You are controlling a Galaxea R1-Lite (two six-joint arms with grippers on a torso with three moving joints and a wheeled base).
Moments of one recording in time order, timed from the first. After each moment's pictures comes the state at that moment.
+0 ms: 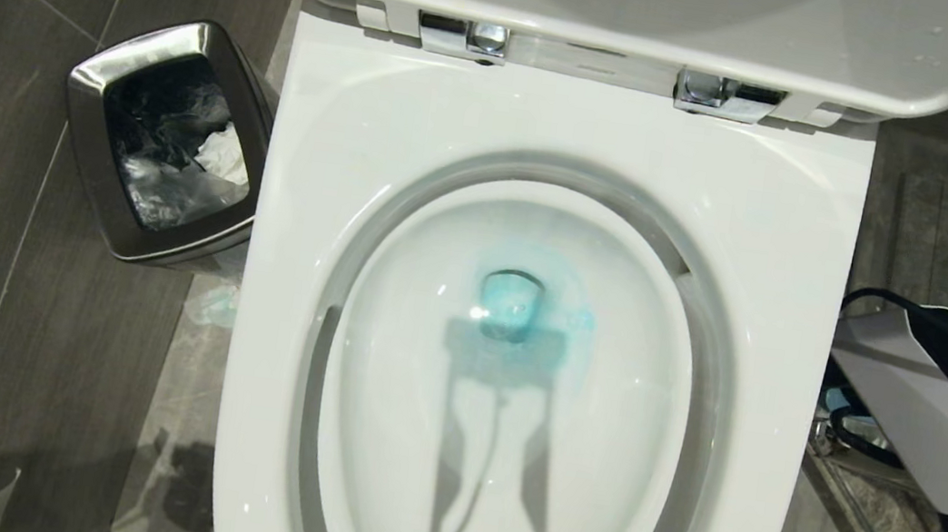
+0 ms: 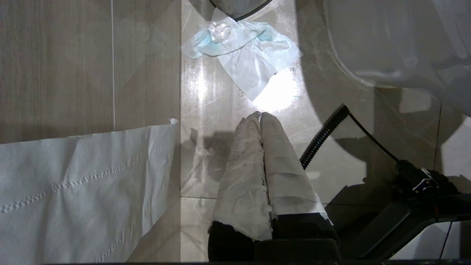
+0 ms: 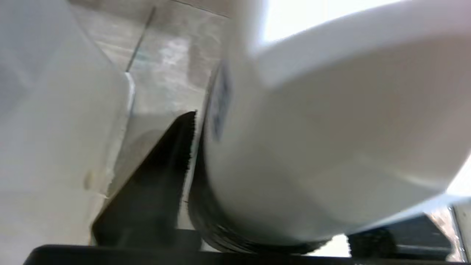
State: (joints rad) left arm 0.00 0.00 0.00 0.01 -0.01 0.11; right arm 0.16 2.48 -1.67 -1.38 -0.27 -0.27
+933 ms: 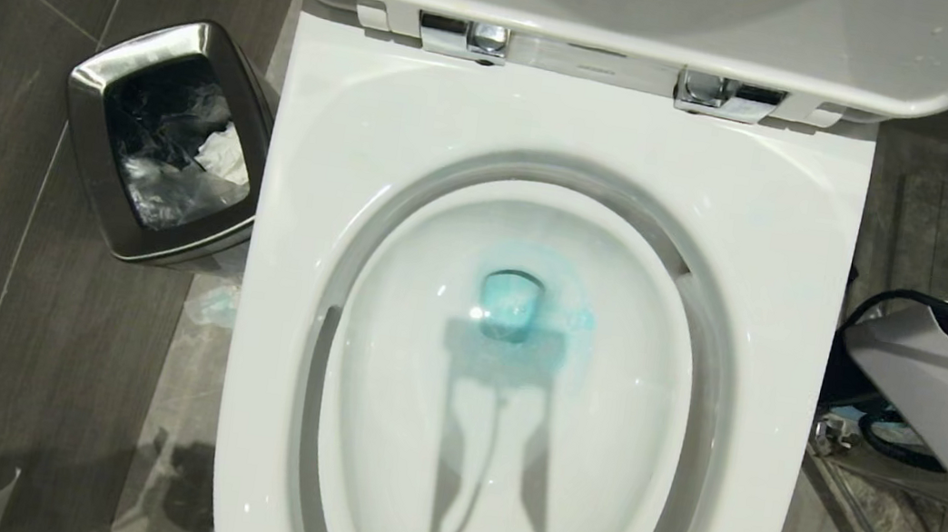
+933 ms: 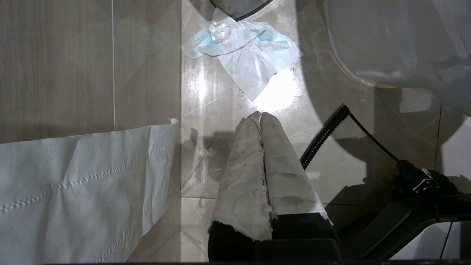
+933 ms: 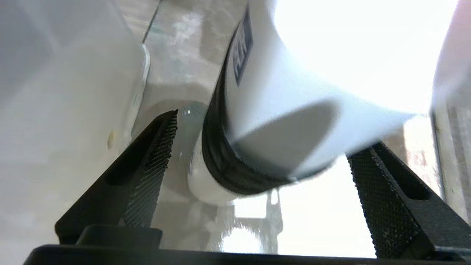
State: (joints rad) left arm 0.00 0.00 0.00 0.01 -0.01 0.11; right arm 0.17 2.37 -1.45 -1.41 -0.27 -0.27
